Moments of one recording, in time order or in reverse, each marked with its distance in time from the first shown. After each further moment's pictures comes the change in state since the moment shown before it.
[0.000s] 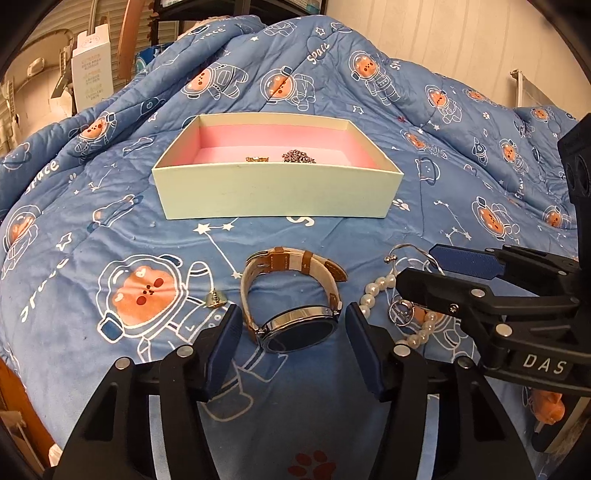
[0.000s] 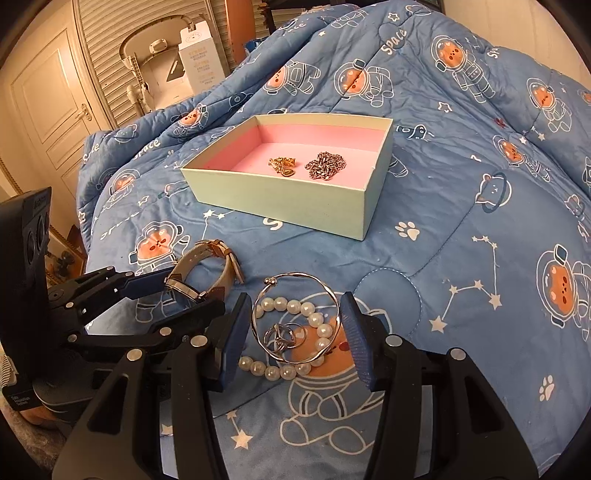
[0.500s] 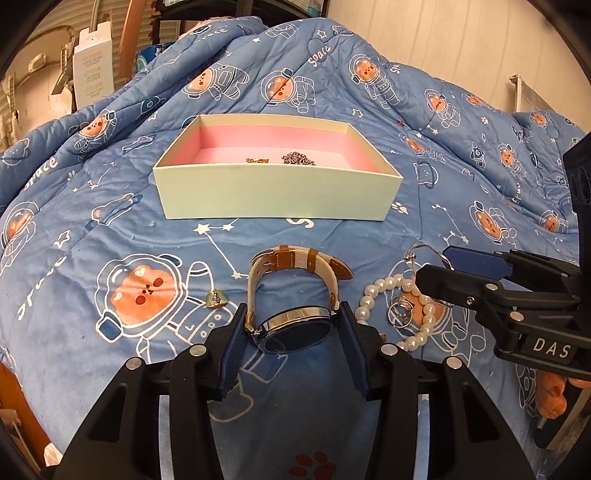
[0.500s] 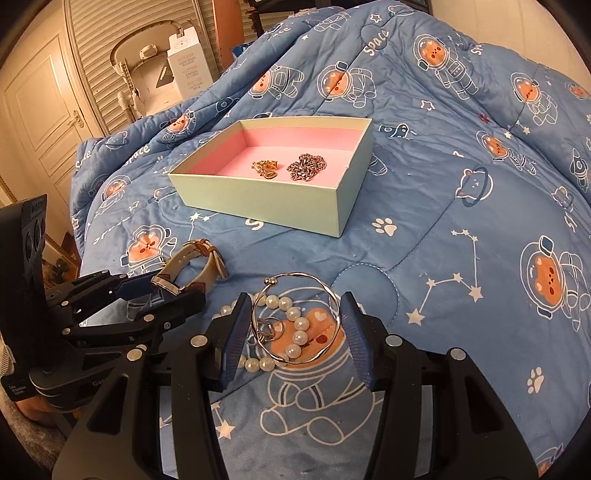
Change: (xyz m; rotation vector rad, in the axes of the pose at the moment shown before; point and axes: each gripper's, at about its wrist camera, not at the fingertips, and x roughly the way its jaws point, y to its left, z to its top) left arm -0.002 0.004 -0.001 -0.018 -0.017 -0.016; right arm -0.008 -0.012 -0.004 0.027 -0.010 -0.028
